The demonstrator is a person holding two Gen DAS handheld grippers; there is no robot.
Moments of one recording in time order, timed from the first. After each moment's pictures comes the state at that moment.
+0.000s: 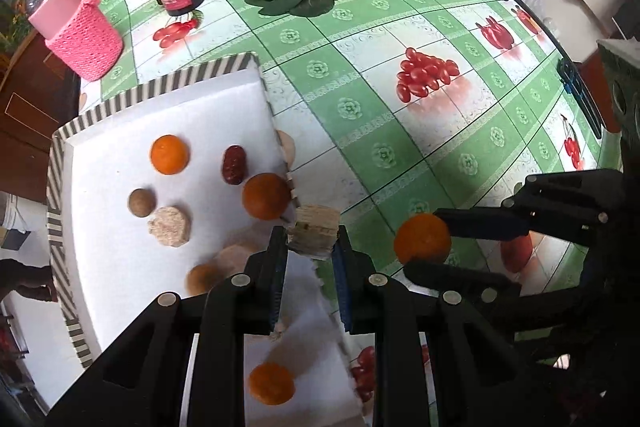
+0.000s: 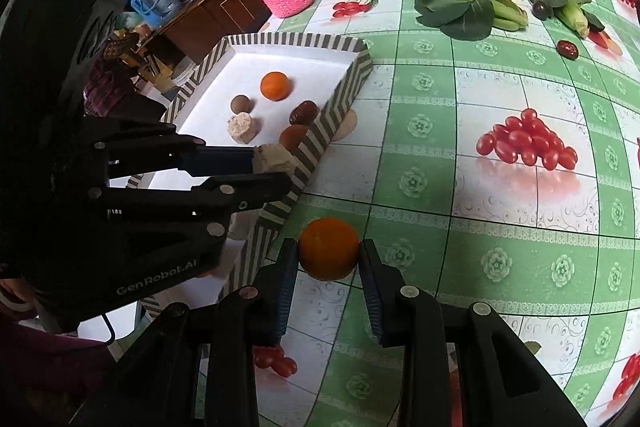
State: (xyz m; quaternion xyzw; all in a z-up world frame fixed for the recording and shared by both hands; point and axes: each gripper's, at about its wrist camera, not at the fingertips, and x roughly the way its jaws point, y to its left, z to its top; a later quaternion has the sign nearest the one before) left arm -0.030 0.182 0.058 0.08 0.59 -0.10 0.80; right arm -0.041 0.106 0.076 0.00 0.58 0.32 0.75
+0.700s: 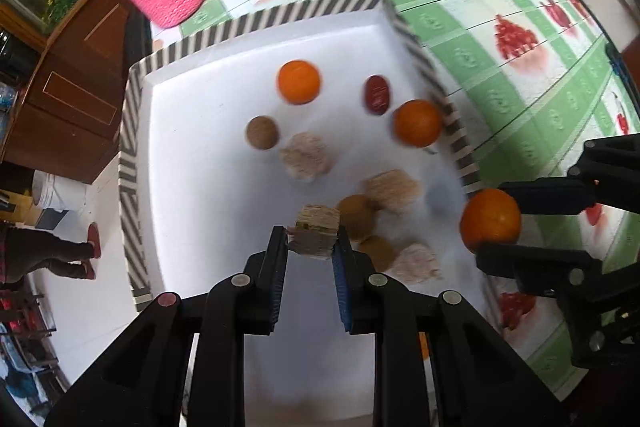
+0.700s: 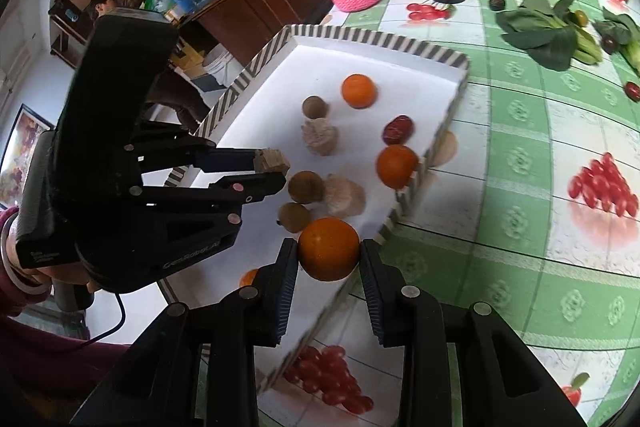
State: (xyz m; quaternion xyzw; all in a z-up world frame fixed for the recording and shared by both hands) left arm -0.046 0.264 0.038 0.12 0.61 -0.02 0.78; right arm -0.046 0.179 0.076 -0.01 0.57 0.38 0.73
